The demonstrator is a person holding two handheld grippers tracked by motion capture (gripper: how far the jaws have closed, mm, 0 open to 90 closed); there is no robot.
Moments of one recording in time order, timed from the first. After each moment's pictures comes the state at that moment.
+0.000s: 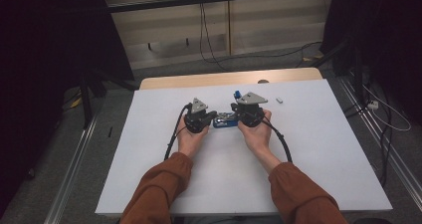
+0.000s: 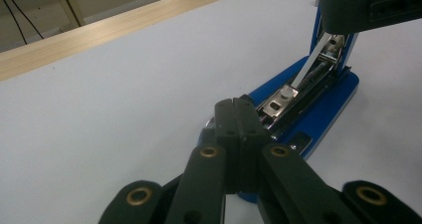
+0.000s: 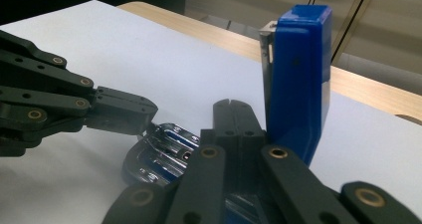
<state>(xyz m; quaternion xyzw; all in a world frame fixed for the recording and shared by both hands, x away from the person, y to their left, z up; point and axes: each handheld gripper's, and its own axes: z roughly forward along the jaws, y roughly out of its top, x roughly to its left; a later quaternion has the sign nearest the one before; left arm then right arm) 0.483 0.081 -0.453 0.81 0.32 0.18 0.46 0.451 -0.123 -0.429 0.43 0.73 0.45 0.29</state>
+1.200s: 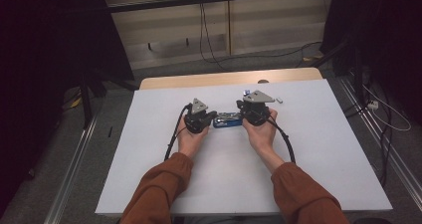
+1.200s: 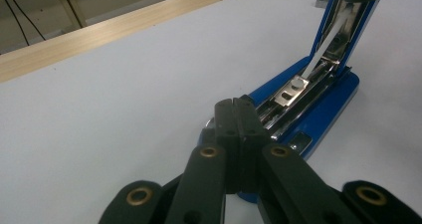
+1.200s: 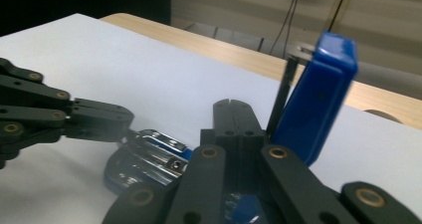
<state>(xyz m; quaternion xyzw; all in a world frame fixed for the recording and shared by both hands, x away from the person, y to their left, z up) 0.483 0.081 -0.454 0.81 0.32 0.19 0.46 0.448 -0.138 -0.423 0.45 0.71 0.45 0.31</state>
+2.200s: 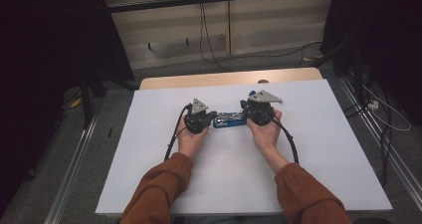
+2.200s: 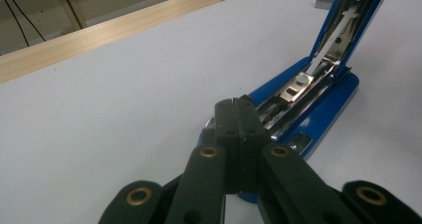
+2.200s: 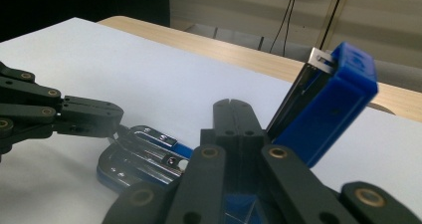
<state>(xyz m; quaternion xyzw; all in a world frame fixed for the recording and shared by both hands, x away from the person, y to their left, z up) 0.482 0.082 -0.454 0.81 0.32 0.19 0.46 0.447 -0.150 -0.425 0.46 0.70 0.46 0.30</state>
